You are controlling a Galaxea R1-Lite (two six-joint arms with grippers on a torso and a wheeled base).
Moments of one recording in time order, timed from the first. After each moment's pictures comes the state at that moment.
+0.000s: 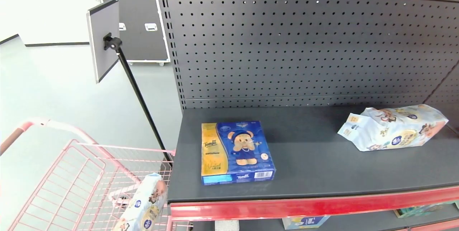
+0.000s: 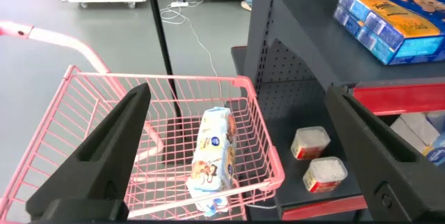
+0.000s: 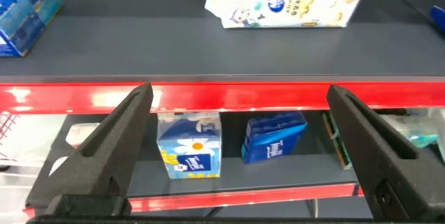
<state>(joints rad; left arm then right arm) -0.08 0.00 0.00 0.00 -0.02 0.00 0.00 0.00 0.00 0.01 -0.03 -0.03</state>
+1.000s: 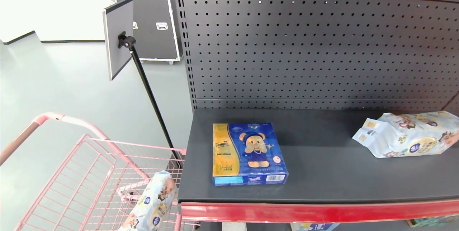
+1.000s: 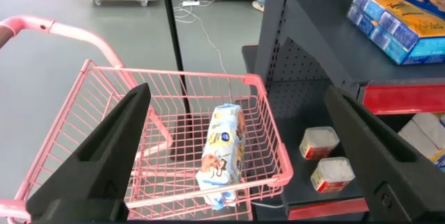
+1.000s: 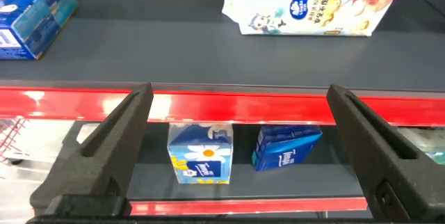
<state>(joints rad) -0.08 0.00 0.00 0.00 -0.02 0.00 0.00 0.00 0.00 0.01 -0.03 -0.03</state>
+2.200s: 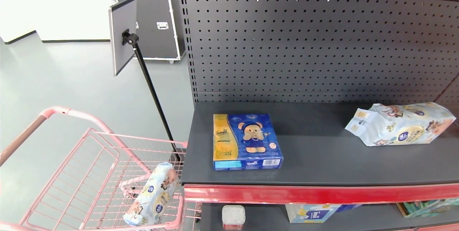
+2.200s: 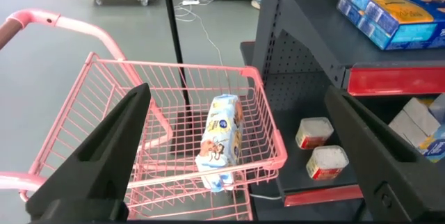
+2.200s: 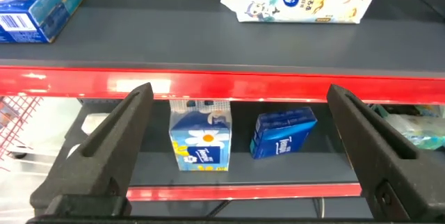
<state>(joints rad) -0.08 0.00 0.00 0.00 -0.02 0.00 0.00 0.00 0.00 0.01 -0.03 -0.03</state>
